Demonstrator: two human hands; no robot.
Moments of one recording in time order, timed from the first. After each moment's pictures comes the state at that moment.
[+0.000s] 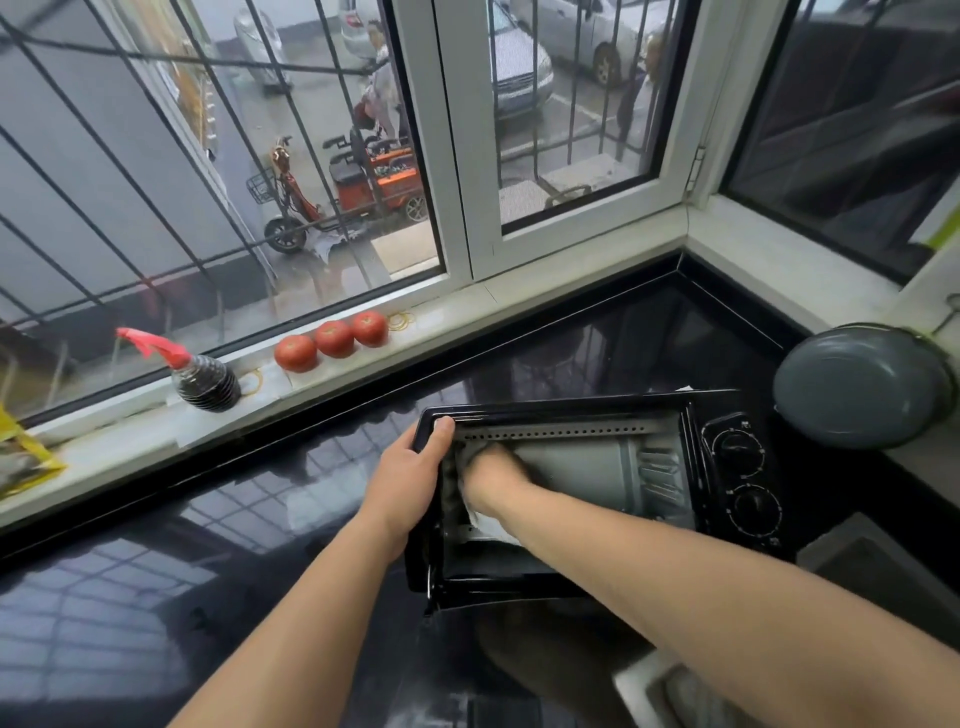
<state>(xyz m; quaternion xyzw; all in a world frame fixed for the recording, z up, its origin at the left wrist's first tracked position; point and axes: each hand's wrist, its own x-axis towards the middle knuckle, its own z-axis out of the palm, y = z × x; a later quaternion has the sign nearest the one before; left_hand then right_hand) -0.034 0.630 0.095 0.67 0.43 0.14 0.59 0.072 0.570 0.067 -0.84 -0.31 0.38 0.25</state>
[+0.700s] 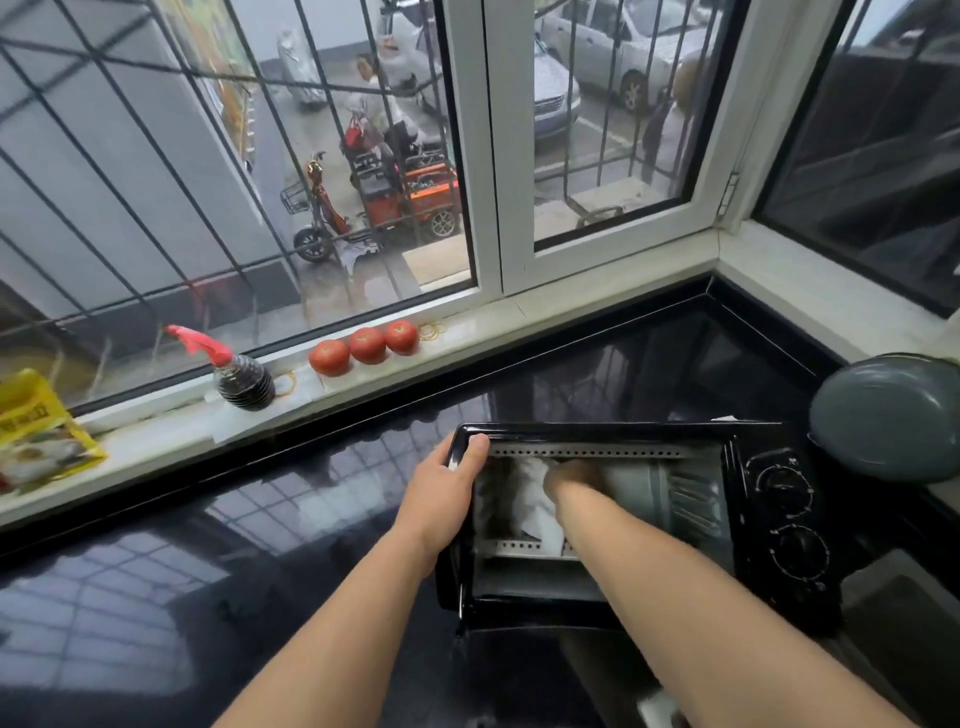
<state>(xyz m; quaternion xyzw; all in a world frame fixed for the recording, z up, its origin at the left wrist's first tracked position) -0.045 0.625 0.089 0.68 0.43 0.14 0.58 0.124 0.561 0.028 -0.87 -0.05 0.39 0.29</state>
